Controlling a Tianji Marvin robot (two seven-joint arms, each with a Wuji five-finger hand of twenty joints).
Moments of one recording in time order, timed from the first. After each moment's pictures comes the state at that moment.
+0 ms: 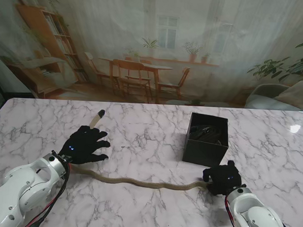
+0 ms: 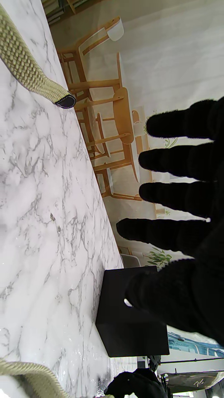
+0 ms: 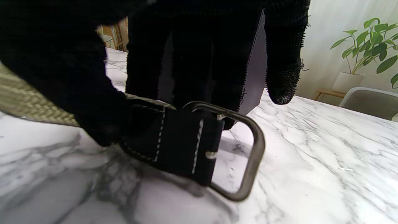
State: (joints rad) left arm 1.66 -1.02 -1.38 -1.64 1.28 -0.38 0.14; right arm -1.81 -1.02 1.33 -1.65 -1.33 0.04 -0.03; left_hand 0.83 -0.07 -0.01 -0.01 0.64 0.03 0.27 0.49 0.54 0.13 0.13 0.28 0.44 0.17 0.19 0.41 0.08 0.20 0.69 0.53; right_hand 0.53 -0.64 0.91 -0.23 0.71 -0.32 0.85 0.29 1.20 -0.06 0.54 0.60 0.91 0.00 0.29 0.37 0.33 0.32 1.02 0.38
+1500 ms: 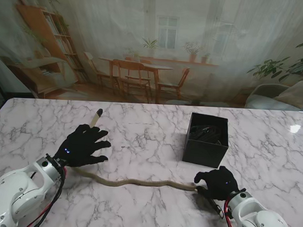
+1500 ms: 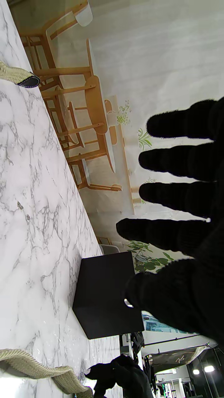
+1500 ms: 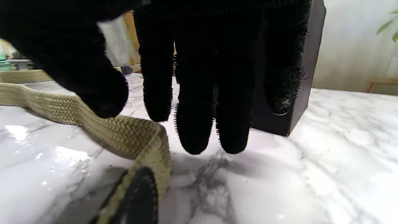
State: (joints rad) left arm 1.75 -1.02 -1.45 -1.73 1.32 -0.44 0.24; right arm -1.88 -1.04 1.41 -1.69 -1.22 -0.19 -0.06; left_hand 0.83 -0.07 -0.01 -0.01 0.64 0.03 0.28 0.49 0.54 0.13 0.13 0.28 0.44 0.18 0.19 0.41 0.08 0.20 0.70 0.53; right_hand 0.45 -0.40 0.84 -0.14 0.70 -0.12 0.61 0.24 1.32 0.02 0.53 0.47 1.13 0.08 0.51 0.51 0.47 0.31 1.20 0.46
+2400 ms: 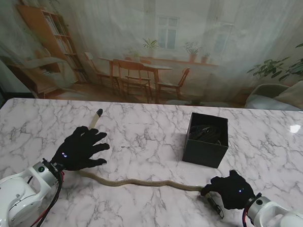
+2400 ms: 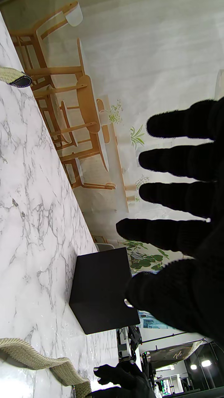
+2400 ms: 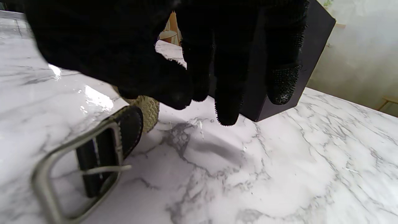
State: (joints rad) left arm 1.80 -1.02 -1.48 -1.76 1.35 -0.44 0.29; right arm -1.99 -1.01 1.59 -1.79 -1.40 -0.42 0.01; left_hand 0.83 -0.07 -0.01 -0.01 0.64 0.03 0.28 0.49 0.54 0.13 0.13 0.28 0.44 0.18 0.19 0.41 0.08 0.20 0.70 0.53; right_hand 0.76 -0.47 1.13 -0.12 0.46 -0.44 0.51 0.19 0.64 0.02 0.33 0.29 0.83 0.03 0.33 0.45 0.33 0.31 1.03 0.47
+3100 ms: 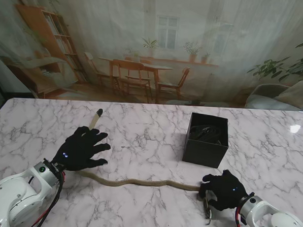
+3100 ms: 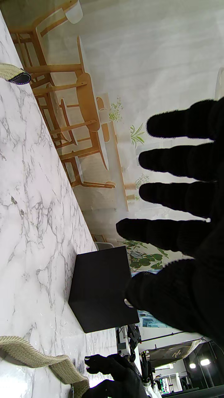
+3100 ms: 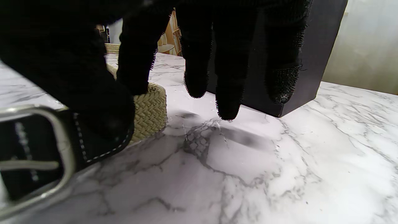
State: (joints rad) left arm 1.80 -1.02 -1.47 -1.76 1.35 -0.43 0.29; right arm -1.92 -1.00 1.50 -1.68 -1.31 -0.40 -0.06; left_hand 0.83 -0.07 -0.01 -0.01 0.64 0.03 0.28 0.49 0.54 0.13 0.13 0.28 0.44 0.18 0.19 0.41 0.08 0.20 0.70 0.53; right_hand 0.50 -0.63 1.00 -0.25 0.59 -0.45 0.85 0.42 0.58 0.00 0.38 0.25 0.78 0.03 0.30 0.40 0.32 0.31 1.02 0.48
